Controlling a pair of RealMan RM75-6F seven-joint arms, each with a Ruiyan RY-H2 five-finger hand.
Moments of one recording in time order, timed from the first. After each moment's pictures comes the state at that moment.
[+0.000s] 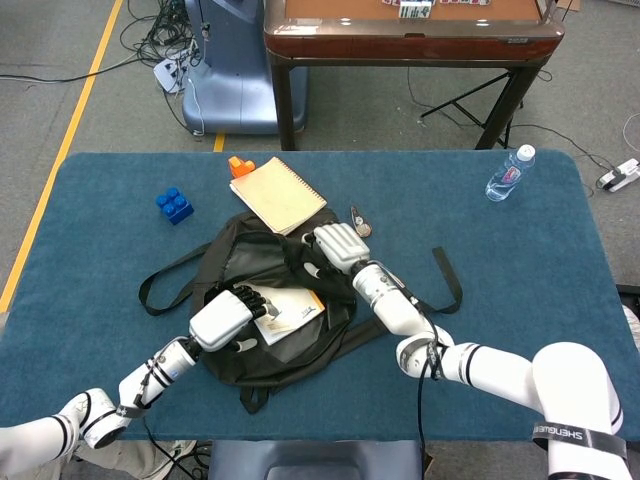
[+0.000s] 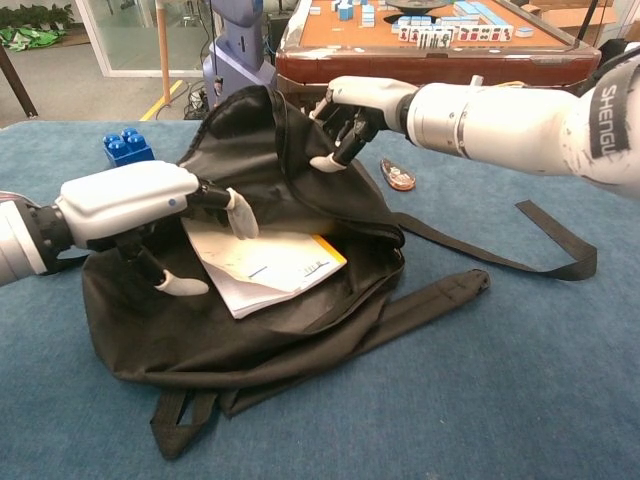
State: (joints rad) left arm -0.69 -1.58 -0.05 -1.20 1.79 1.10 -0.13; right arm 1.08 -1.67 0.32 -1.20 -0.94 0.66 -0.05
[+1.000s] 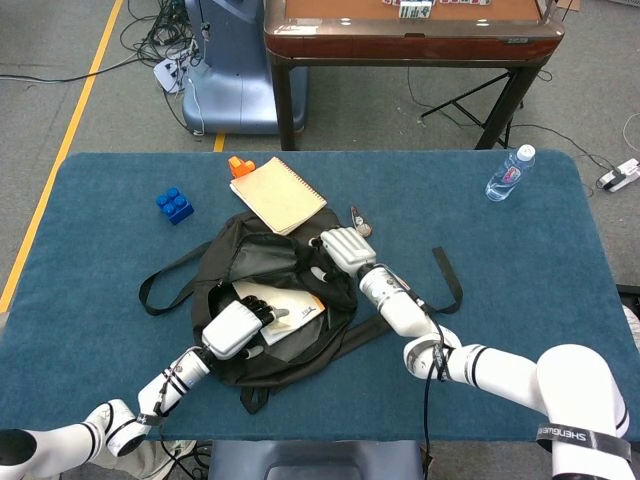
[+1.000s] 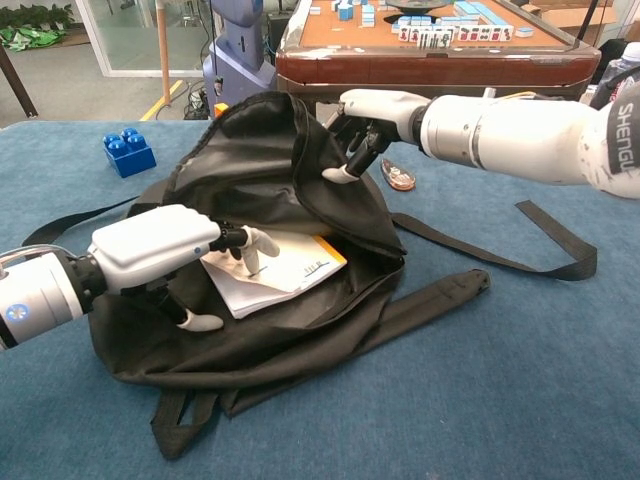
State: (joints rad) left arm -0.69 -1.74 0.01 -1.06 1.70 1.13 -0.06; right arm 1.05 -1.66 0.30 -1.19 -0.98 0.65 0.00
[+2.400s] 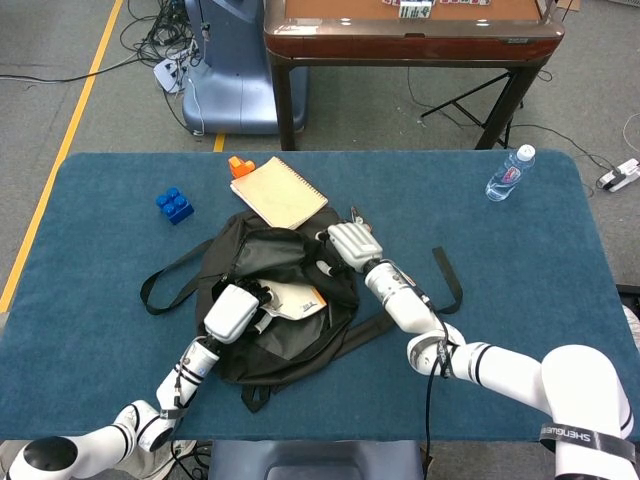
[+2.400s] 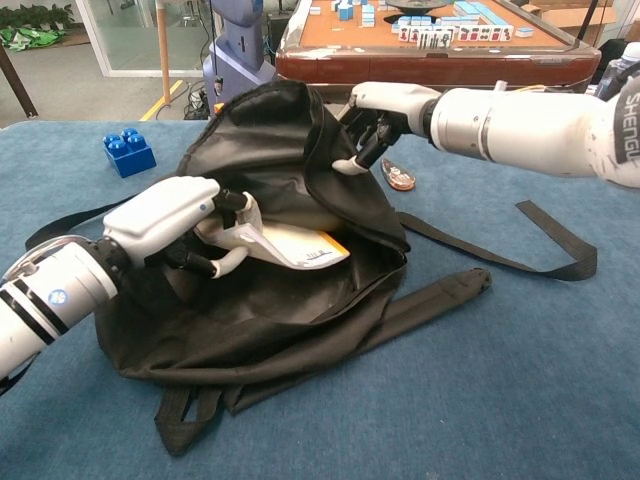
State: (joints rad) left arm -0.67 -1.94 -0.06 -0.81 1.62 1.28 -0.20; right arm 1.04 -1.65 0.31 -1.18 -0.96 0.64 0.01
